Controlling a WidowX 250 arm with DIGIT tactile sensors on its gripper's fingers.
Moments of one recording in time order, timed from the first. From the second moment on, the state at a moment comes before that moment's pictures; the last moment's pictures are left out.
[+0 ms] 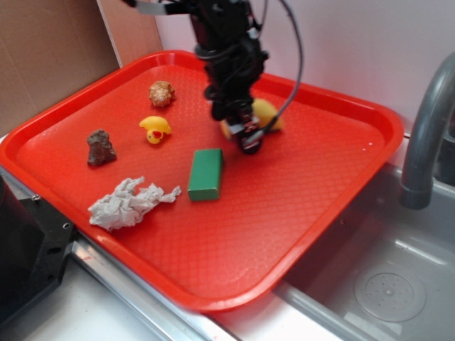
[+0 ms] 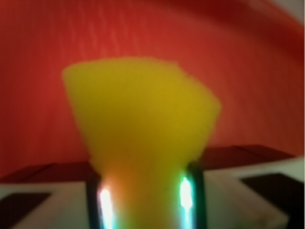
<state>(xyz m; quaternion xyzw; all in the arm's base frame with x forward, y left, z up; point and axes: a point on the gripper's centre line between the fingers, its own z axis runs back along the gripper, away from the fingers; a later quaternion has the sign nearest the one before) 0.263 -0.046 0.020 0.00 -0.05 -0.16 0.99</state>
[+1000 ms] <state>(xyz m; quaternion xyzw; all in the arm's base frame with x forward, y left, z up) 0.149 -0.019 0.158 0.02 -0.01 0.05 1.00</state>
